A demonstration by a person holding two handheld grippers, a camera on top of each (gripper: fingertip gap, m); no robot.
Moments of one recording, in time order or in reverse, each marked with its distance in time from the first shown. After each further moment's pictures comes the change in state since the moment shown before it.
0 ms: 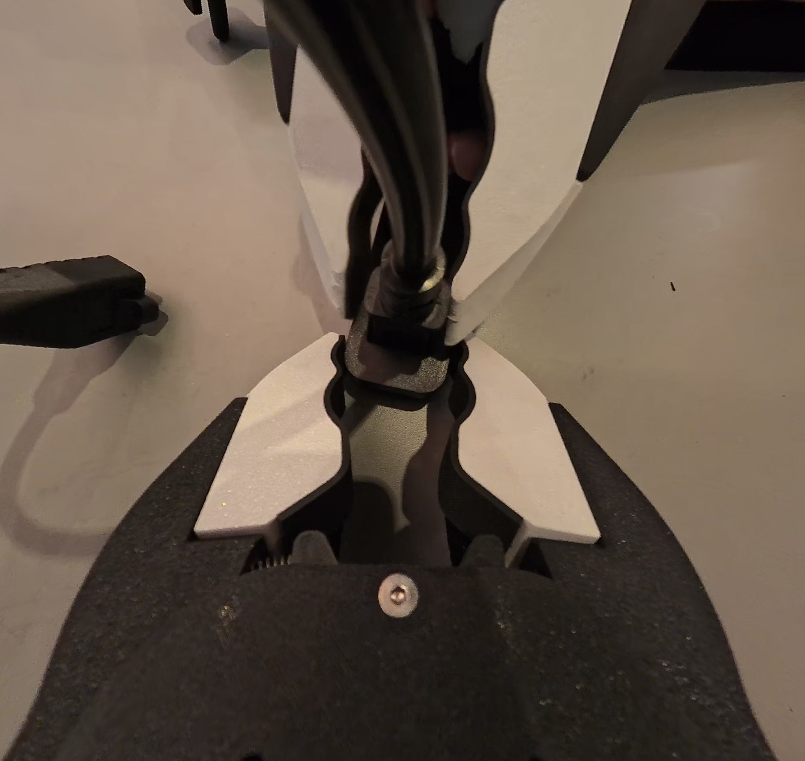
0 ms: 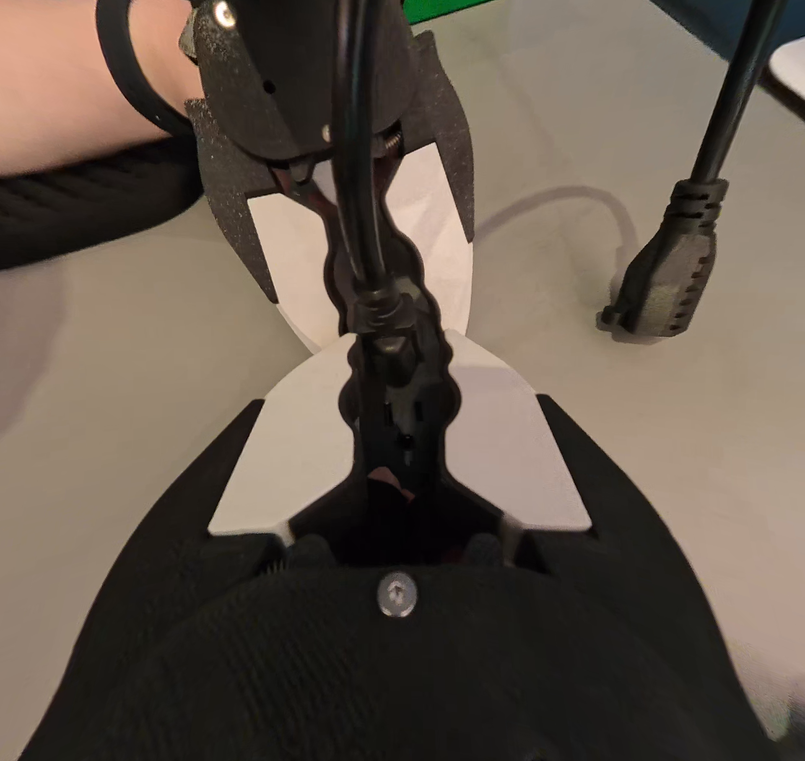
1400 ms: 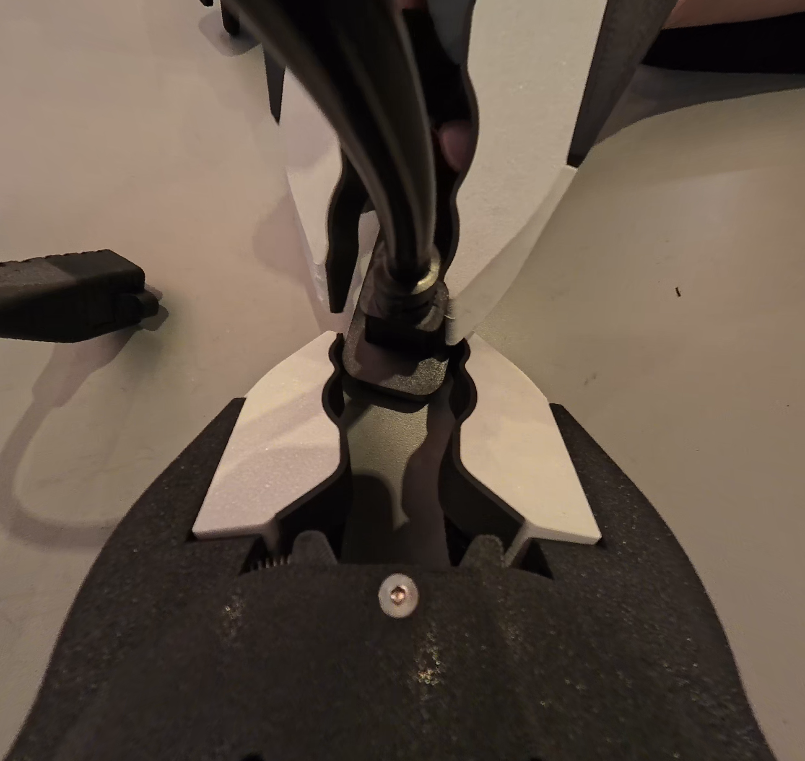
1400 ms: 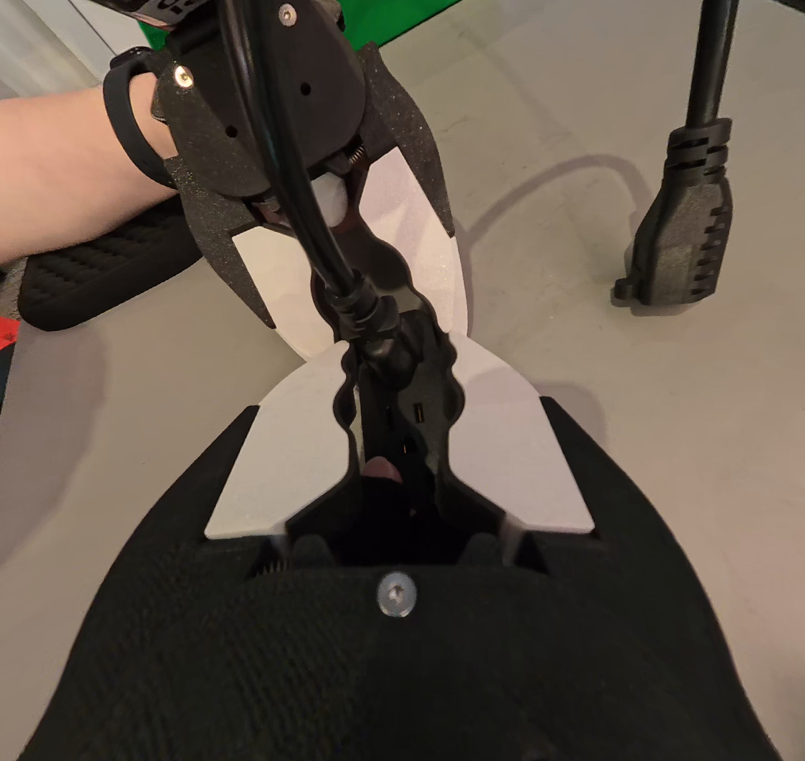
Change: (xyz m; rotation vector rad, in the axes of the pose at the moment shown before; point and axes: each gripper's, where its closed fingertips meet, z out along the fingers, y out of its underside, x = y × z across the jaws) left arm 0.001 0.001 0.001 -0.011 -0.018 -0.015; right arm 0.003 -0.001 -0.001 0.030 -0.041 0.161
